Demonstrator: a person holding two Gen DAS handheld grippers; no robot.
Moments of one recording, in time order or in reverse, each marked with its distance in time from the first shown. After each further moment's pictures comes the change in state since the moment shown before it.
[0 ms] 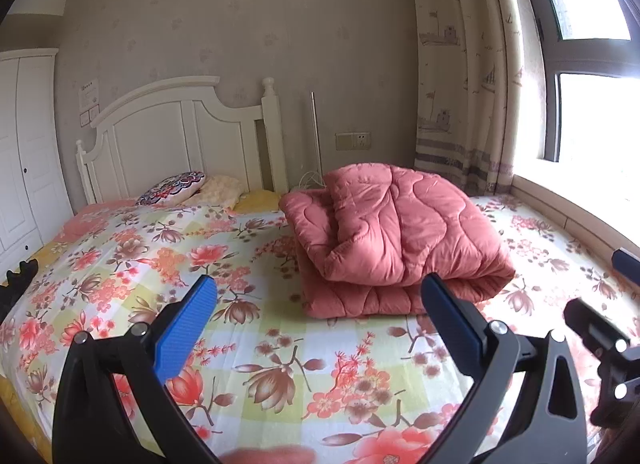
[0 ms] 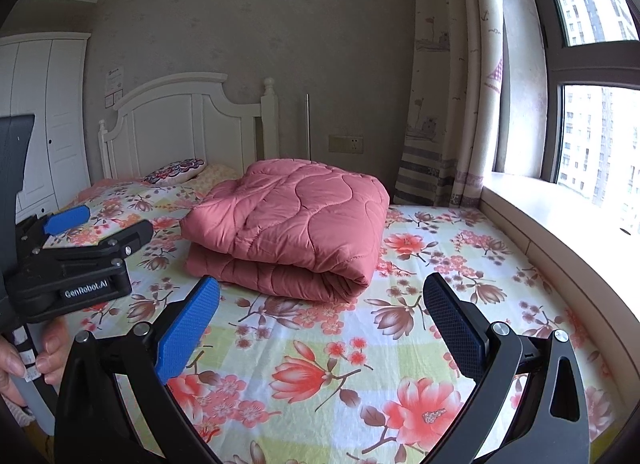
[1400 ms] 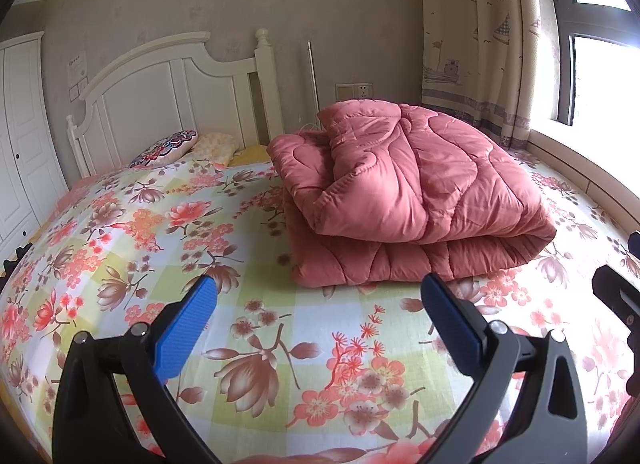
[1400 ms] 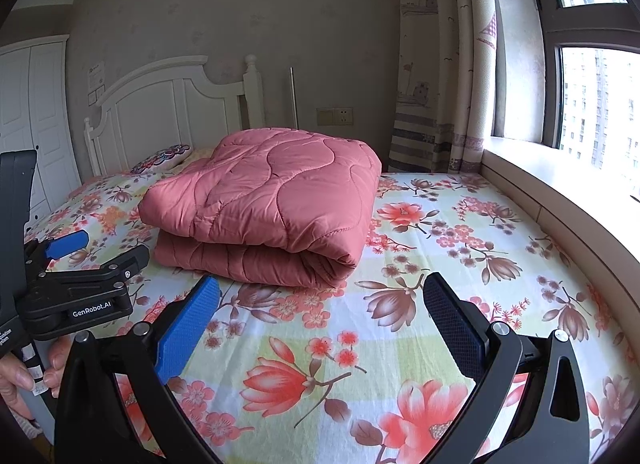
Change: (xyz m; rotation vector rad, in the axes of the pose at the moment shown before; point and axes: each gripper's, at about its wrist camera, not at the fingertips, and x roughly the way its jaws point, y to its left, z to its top) left arm 0.074 -0.006 -0.025 0.018 0.169 0.019; right arm 0.053 -0.027 -0.015 0.063 0.088 0.003
